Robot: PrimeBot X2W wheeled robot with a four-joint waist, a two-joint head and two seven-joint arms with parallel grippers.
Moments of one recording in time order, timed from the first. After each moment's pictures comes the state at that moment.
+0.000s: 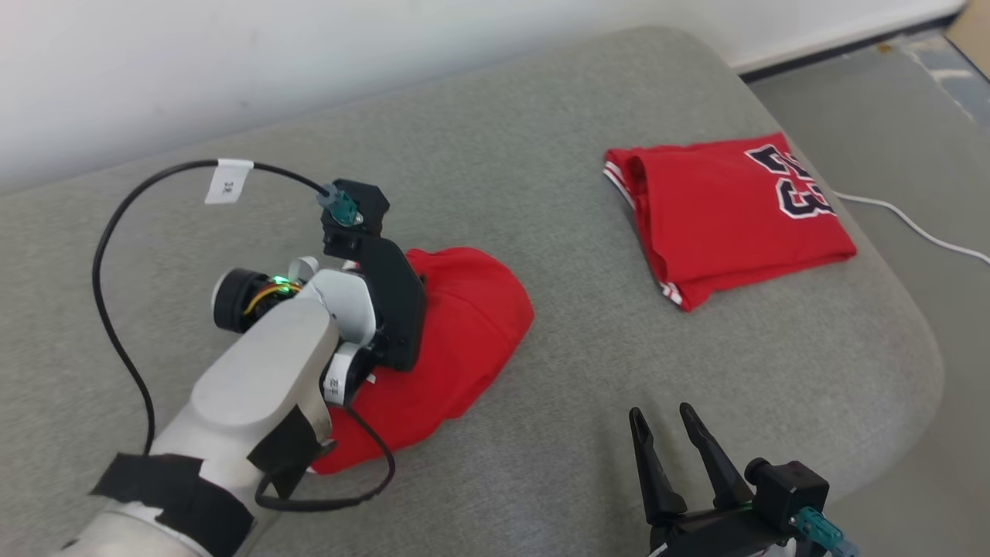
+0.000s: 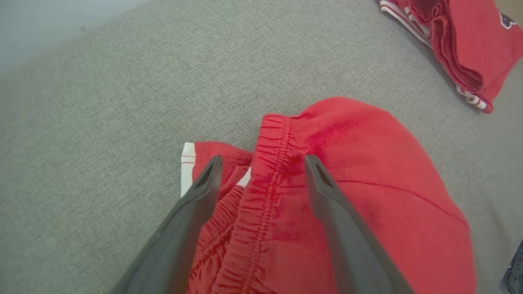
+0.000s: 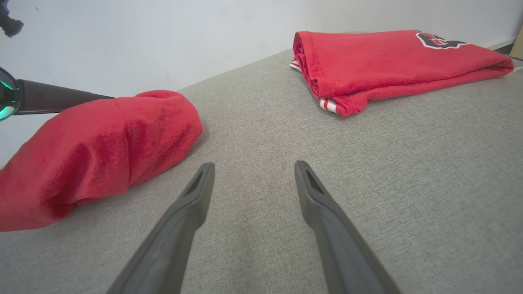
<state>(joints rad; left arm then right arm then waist) -0.96 0.20 -0.82 0.77 -0.80 0.06 0.45 -0.08 -0.05 0.15 0.32 0.31 0.13 -0.26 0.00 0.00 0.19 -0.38</state>
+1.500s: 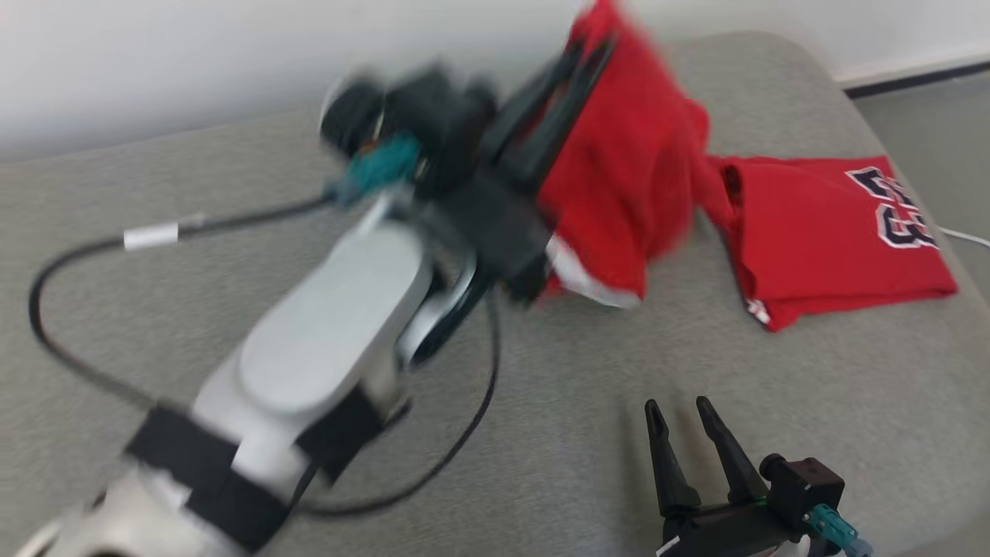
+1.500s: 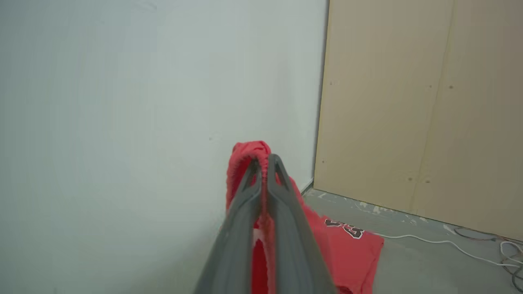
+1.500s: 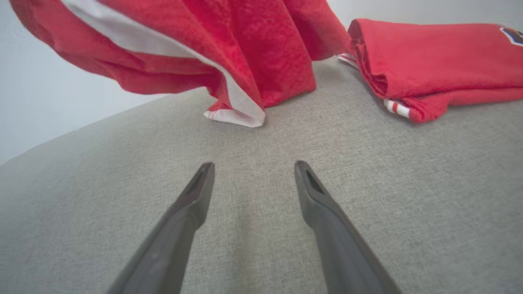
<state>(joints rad) -1.08 0.15 -0.82 0.43 -0.70 -0.11 -0.19 -0.08 -0.05 0.12 0.31 0.29 0.13 -0.26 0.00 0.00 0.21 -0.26</state>
